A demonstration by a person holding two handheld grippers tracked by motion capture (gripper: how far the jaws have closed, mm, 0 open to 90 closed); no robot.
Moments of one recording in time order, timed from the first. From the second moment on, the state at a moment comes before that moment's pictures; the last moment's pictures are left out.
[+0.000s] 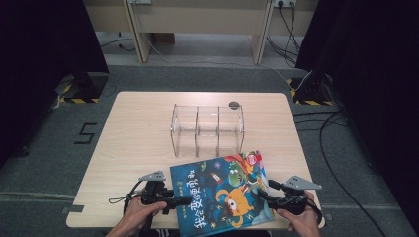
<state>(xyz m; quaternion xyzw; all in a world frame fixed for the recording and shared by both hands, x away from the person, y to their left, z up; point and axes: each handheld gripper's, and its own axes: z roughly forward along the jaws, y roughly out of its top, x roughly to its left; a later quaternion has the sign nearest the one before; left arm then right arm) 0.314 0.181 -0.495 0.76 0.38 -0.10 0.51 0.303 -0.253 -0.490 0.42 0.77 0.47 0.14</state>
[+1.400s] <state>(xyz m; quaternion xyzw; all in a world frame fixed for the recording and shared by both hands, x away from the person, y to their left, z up) 0.313 0.179 -0.473 0.70 0.44 -0.14 0.55 0.221 -0.170 -0.488 0.24 0.84 0.45 0.17</state>
